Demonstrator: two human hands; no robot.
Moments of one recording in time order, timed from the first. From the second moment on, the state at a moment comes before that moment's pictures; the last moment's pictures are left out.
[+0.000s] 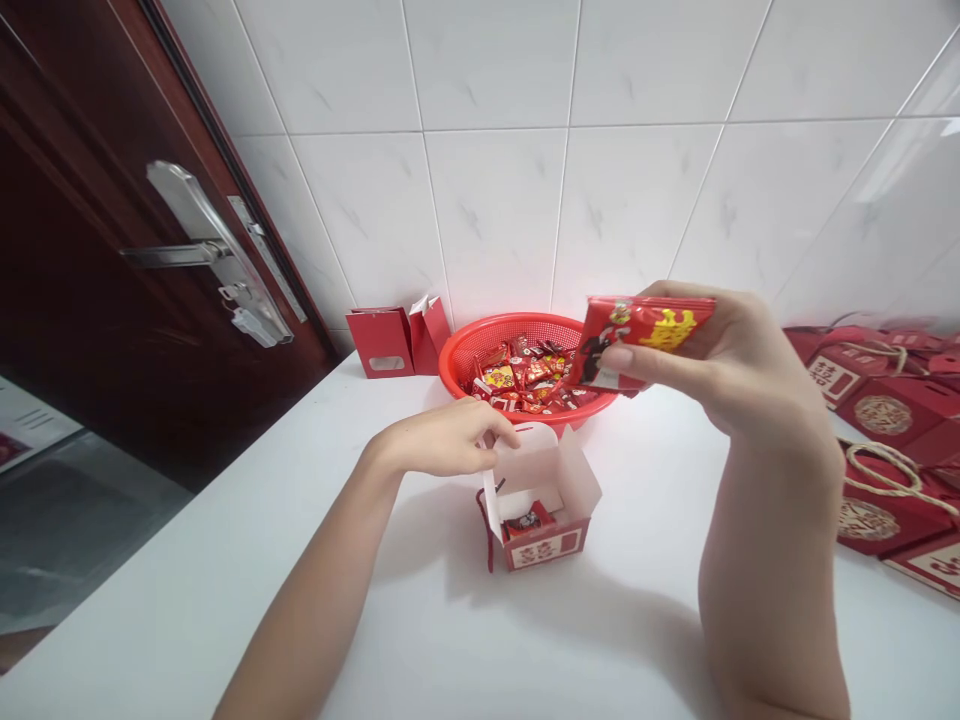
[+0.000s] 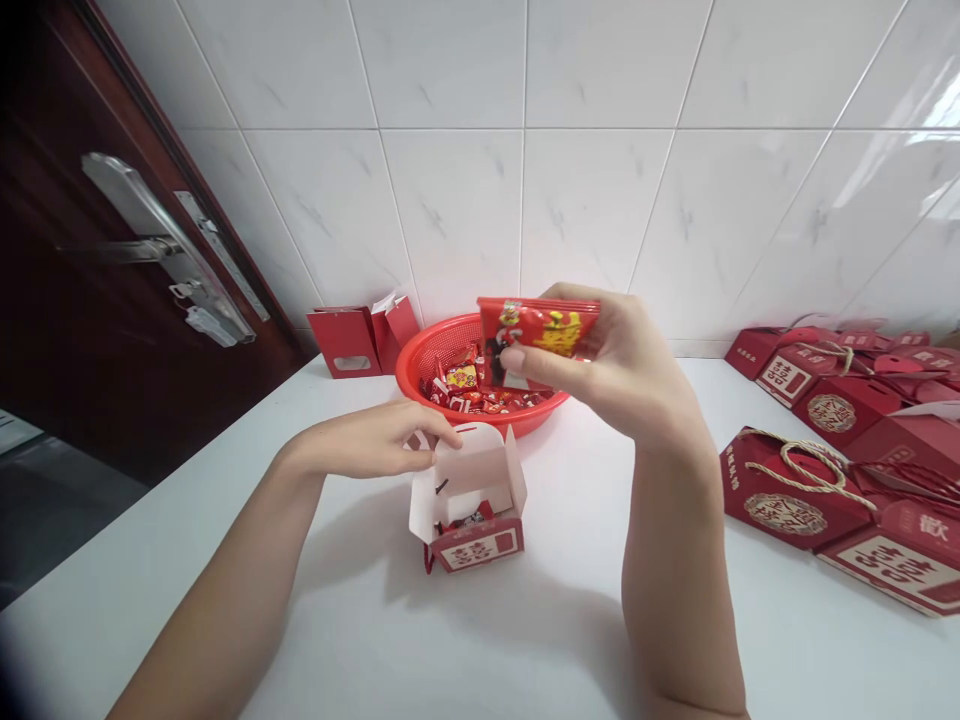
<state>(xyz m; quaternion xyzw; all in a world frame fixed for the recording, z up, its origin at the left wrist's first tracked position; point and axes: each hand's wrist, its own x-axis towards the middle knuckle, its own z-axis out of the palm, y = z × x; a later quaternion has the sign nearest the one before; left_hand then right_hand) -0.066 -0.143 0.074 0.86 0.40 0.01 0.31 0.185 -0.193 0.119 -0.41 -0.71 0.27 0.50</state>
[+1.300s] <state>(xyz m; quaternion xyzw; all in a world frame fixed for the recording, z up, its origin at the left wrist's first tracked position) -0.053 -0.126 0.052 0.85 0.26 0.08 0.45 0.143 -0.178 0.102 -0.36 -0.90 0.26 0.00</state>
